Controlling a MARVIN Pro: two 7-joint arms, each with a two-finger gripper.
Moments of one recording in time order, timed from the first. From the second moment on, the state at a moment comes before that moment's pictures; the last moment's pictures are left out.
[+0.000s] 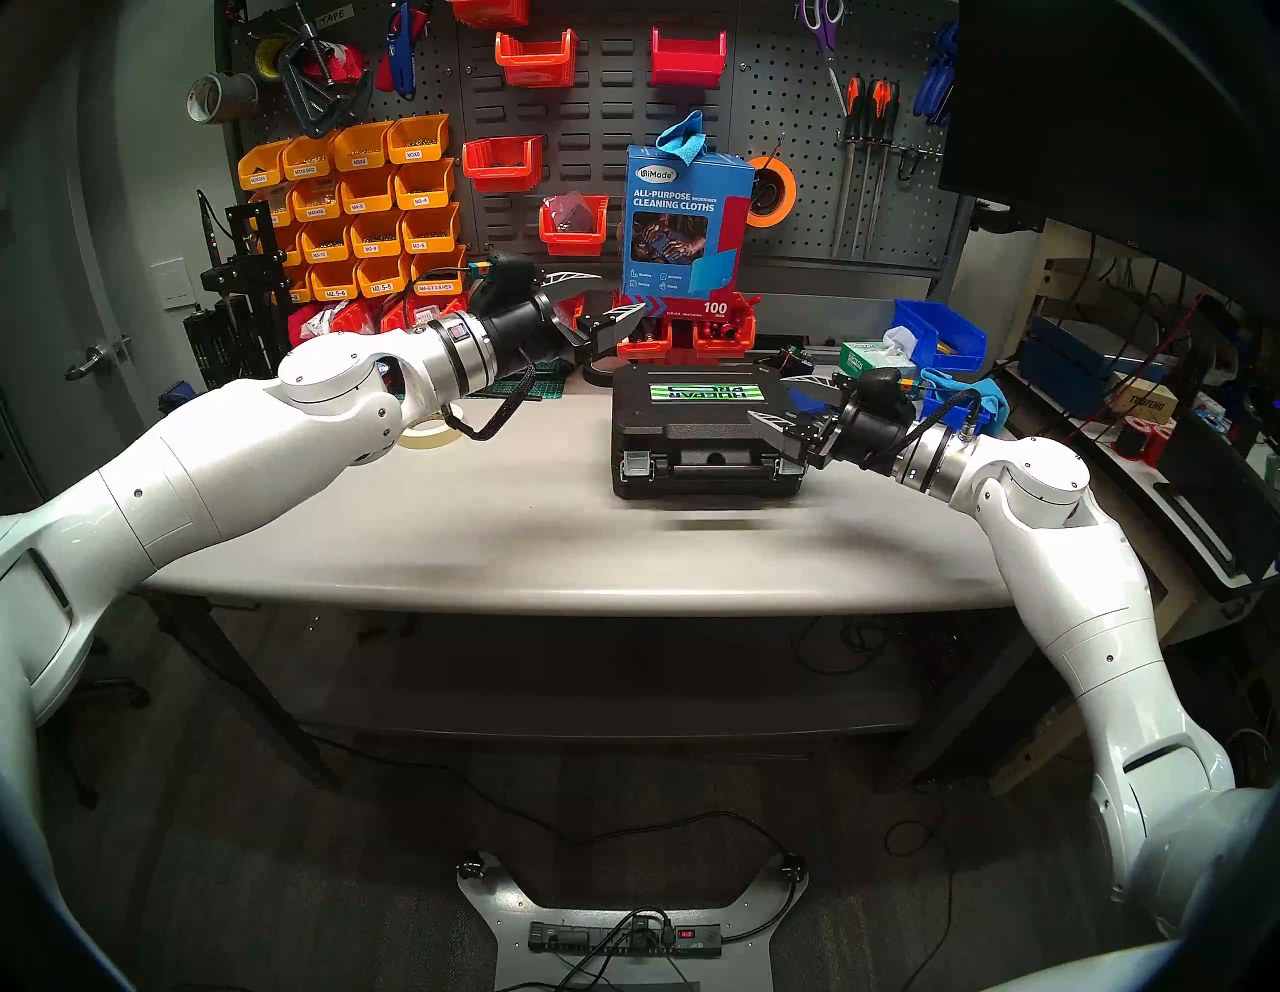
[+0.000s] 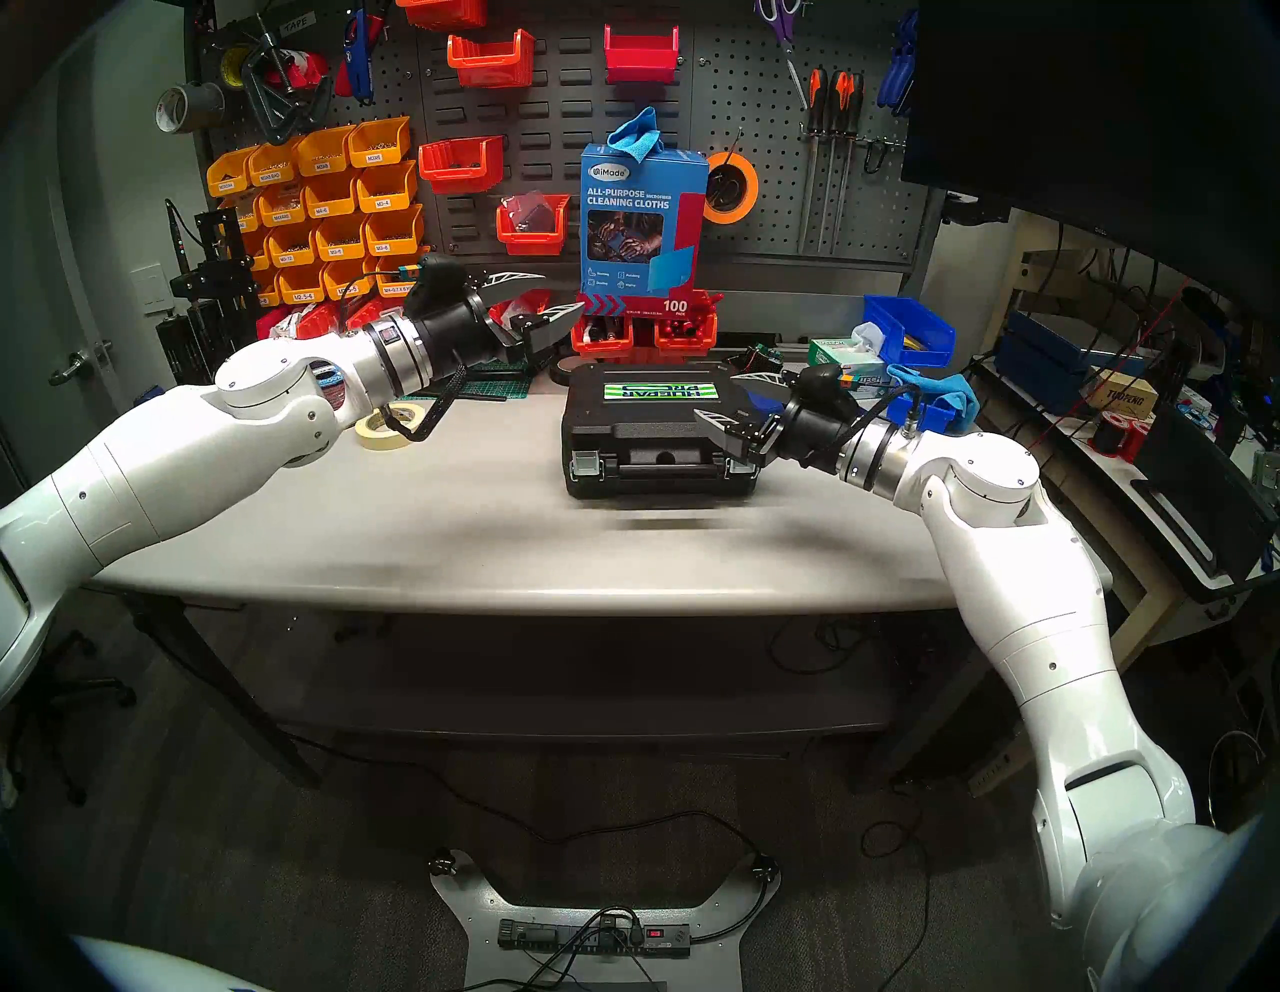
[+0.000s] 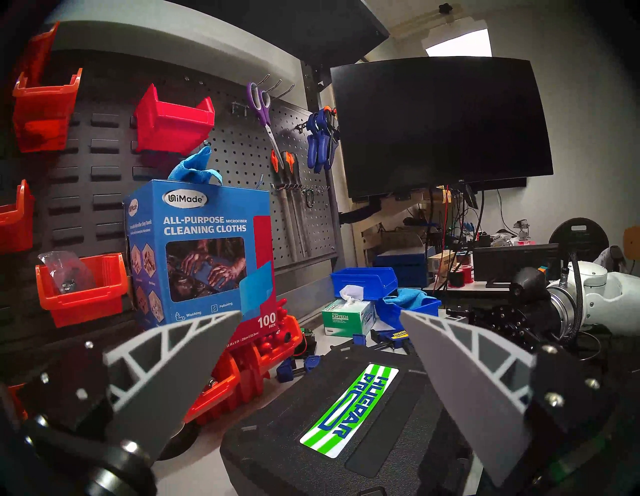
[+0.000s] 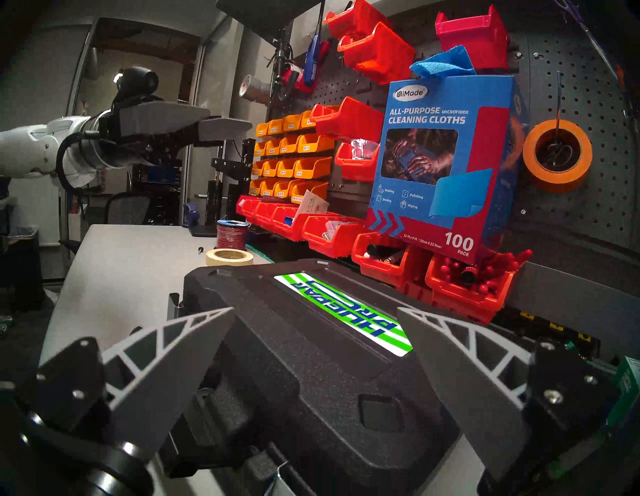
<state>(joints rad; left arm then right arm) 0.40 -0.64 -0.34 -1.50 -1.23 -0.21 -0.37 -1.15 -0.96 1.43 -1.42 0.50 0.10 0.88</state>
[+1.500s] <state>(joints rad) 0.41 -0.61 -0.36 -1.54 -1.28 -0.23 -0.40 -0.95 -1.00 1.37 -1.26 0.39 0.09 0.91</state>
